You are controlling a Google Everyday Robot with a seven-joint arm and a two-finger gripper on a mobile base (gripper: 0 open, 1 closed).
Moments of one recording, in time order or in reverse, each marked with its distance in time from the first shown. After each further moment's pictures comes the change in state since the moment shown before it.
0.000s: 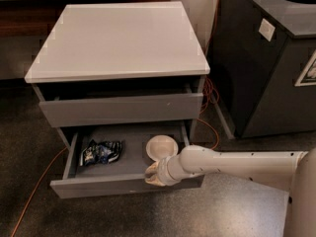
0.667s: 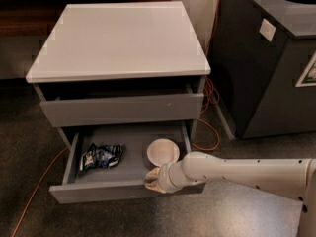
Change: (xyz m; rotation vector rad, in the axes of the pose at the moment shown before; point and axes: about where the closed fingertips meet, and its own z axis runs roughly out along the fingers) arm -0.004 0.024 -0.006 -0.005 -0.022 0.012
